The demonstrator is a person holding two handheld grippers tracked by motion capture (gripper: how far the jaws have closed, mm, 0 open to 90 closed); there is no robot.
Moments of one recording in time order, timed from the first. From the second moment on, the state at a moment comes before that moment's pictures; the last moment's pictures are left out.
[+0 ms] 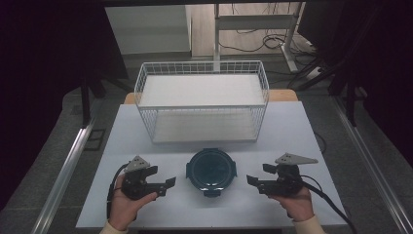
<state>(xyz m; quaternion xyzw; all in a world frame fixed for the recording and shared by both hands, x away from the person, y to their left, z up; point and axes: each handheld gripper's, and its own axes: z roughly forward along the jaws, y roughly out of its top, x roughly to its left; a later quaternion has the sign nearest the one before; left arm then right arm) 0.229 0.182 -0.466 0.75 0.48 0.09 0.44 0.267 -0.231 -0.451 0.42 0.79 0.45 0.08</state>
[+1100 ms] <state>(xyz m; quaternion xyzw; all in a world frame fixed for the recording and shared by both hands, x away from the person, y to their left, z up) 0.302 0.143 -0.509 0.70 0.54 -0.13 0.44 0.321 -0.174 -0.494 0.50 0.75 0.42 -0.08</state>
